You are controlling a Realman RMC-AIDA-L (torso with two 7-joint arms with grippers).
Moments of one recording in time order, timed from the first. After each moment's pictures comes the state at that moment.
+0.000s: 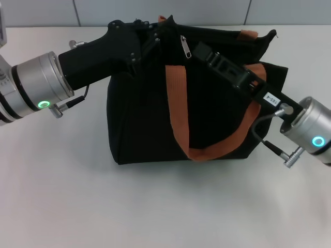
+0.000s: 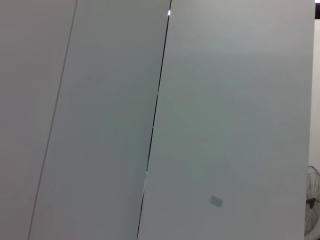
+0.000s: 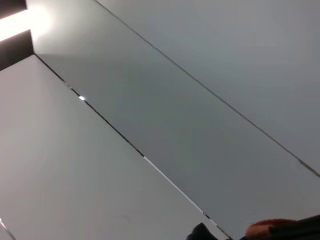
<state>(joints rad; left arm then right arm) -0.61 -2.08 0.97 0.44 1.34 1.57 -1.11 0.62 2.09 0.16 0.07 -2.24 -1.63 1.29</state>
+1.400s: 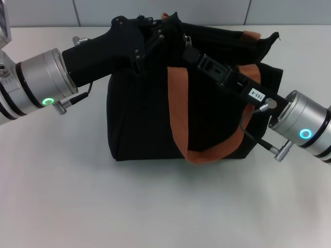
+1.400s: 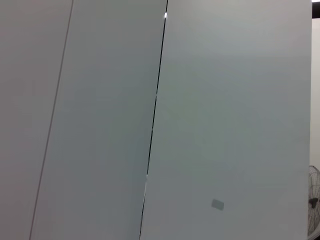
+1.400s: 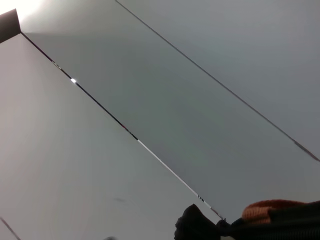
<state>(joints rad) -0.63 -2.08 0.99 0.43 1.31 1.56 -1.09 0.67 2.09 0.14 0.08 -2.25 -1.57 1.31</state>
